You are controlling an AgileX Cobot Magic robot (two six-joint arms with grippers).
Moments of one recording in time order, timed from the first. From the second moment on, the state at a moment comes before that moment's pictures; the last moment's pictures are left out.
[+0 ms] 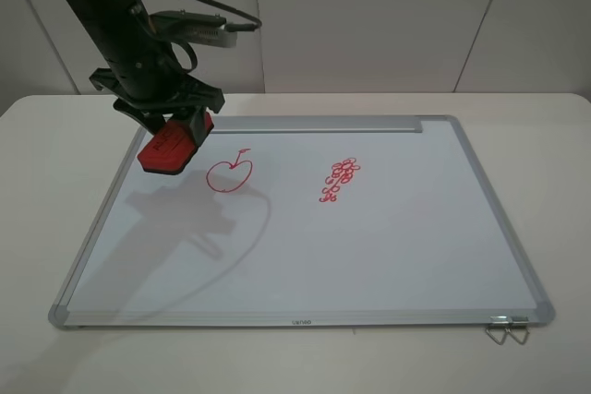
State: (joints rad) left arm -0.42 1.87 -1.35 -0.01 0.91 -0.07; right arm -0.01 0.00 -0.52 -0.02 1.06 0.07
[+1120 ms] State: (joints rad) left arm -0.42 2.01 -1.43 0.01 0.93 0.11; right arm -0.01 0.00 -0.52 -0.02 1.06 0.07
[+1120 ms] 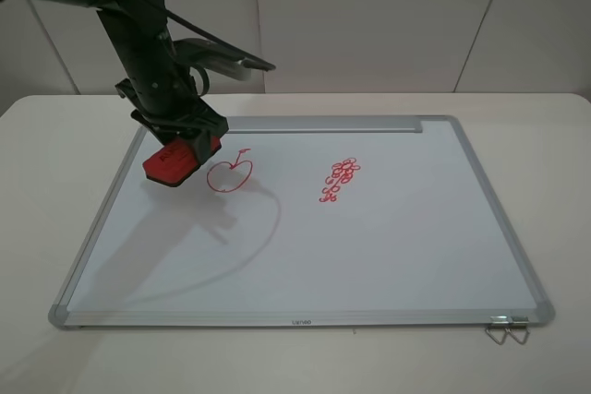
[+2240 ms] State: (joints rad) left arm -0.41 2.23 -1.54 0.01 0.88 0.13; right arm -0.01 0.00 -0.52 -0.02 1.06 0.07
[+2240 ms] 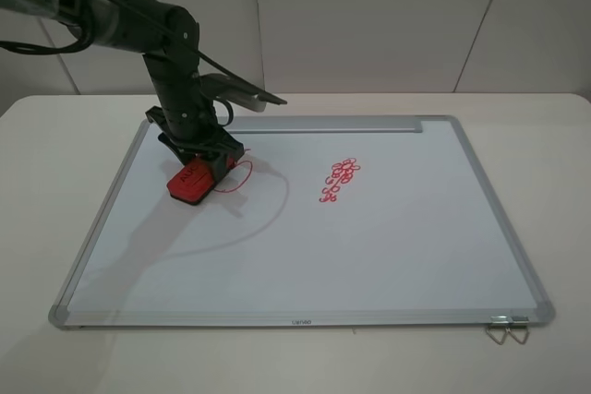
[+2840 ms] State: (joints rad) left arm -0.41 2.25 -1.55 0.01 0.85 0.13; right arm -0.01 0.00 -0.52 -0.02 1.06 0.07
